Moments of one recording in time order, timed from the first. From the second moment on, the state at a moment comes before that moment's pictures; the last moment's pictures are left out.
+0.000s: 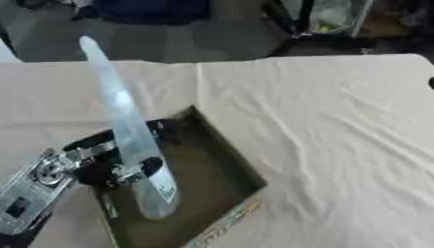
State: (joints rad) left arm -0.50 0.56 -0.30 -1.65 0.01 -0.26 -0.63; right arm -0.23 -0.43 -0.04 -1.98 -0.40 -0.06 -0.14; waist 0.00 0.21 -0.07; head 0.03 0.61
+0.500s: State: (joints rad) left arm -0.49 0.57 -0.27 -1.67 -0.10 -0.21 -0.61; right arm -0.23 -0.43 -0.04 -1.98 -0.40 -0.06 -0.14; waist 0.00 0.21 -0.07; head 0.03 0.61
